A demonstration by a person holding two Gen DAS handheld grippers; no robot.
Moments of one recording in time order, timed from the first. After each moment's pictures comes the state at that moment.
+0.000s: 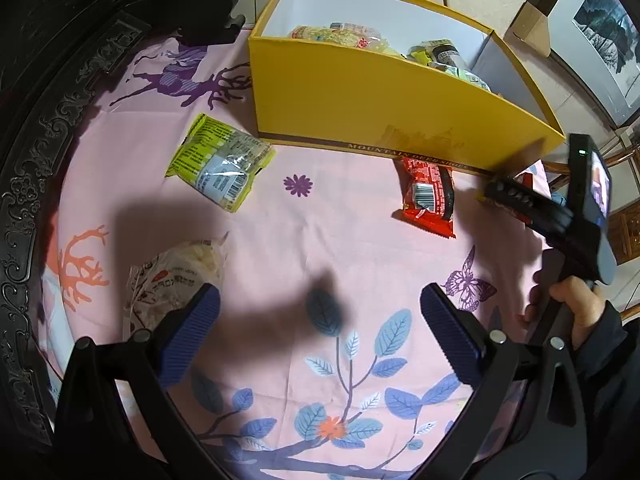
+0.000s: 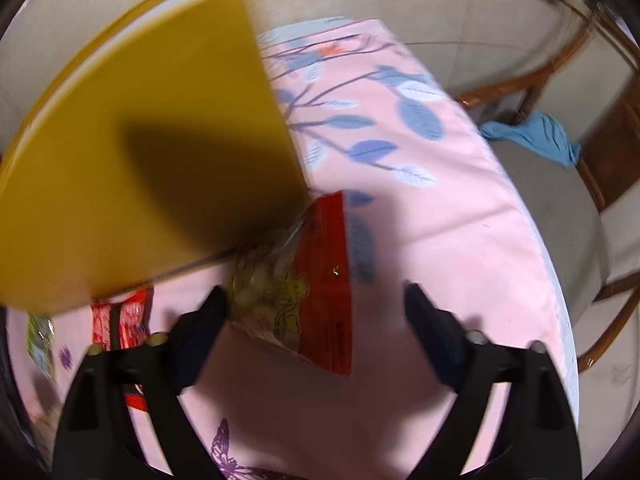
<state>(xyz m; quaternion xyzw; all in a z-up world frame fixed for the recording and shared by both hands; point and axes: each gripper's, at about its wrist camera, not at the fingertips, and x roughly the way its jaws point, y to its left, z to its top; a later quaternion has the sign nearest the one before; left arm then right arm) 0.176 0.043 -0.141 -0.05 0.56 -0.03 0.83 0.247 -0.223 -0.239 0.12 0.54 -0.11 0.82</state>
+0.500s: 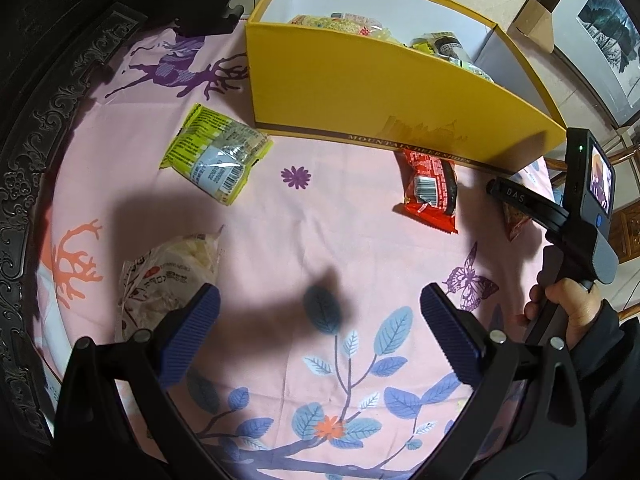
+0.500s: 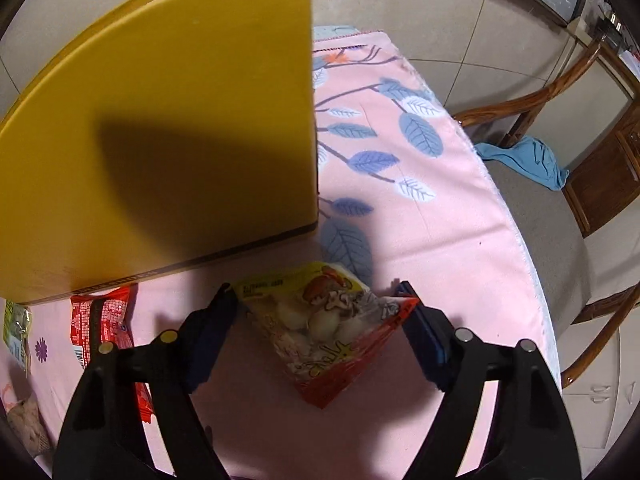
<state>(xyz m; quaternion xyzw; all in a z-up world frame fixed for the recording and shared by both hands) 0.177 0.043 -0.149 -0.05 0.57 -0.03 0.82 0.250 -0.219 -0.236 0.08 0.53 -0.13 0.83</state>
